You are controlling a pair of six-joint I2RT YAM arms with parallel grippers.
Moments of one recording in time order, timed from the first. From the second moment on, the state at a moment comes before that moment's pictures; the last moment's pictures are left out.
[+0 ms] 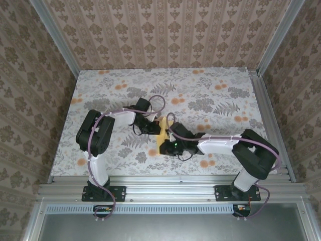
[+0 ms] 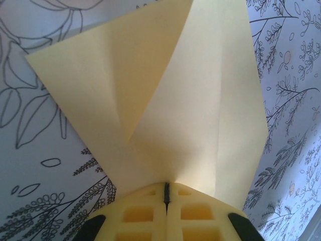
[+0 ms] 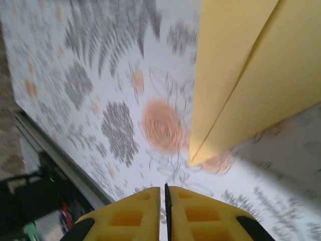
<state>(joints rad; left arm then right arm) -0.52 1.94 1.12 -0.45 0.58 -0.22 0.81 1.61 0.77 -0.01 -0.37 0.93</state>
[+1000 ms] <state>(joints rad) -0.52 1.92 1.11 -0.44 0.58 -0.22 0.60 1.88 0.91 0.17 -0.45 0.95</state>
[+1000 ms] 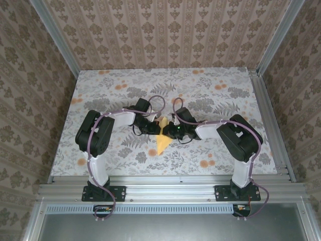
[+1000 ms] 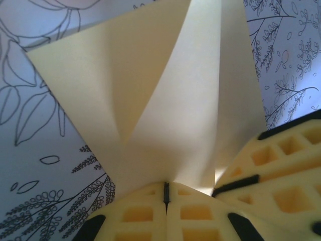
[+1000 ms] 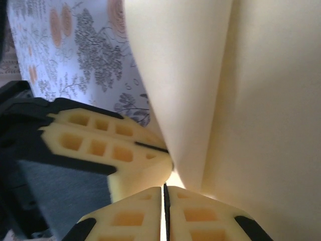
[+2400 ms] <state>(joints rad) -0.64 1.58 0.81 -0.28 0.53 -0.42 0.59 1.93 0.95 0.10 -0.45 0.92</state>
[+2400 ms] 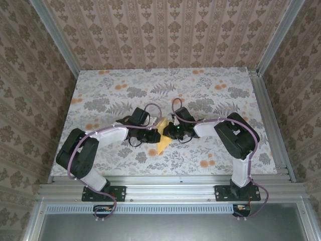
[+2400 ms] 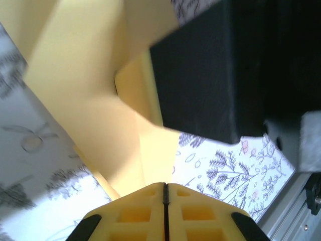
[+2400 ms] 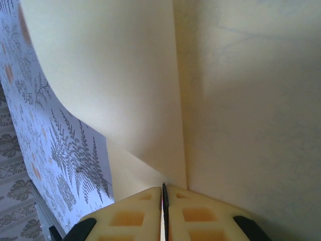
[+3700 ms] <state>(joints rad) -0.70 1.65 0.67 -0.02 0.47 -0.45 0.54 1.99 1.11 -0.07 -0.44 0.89</state>
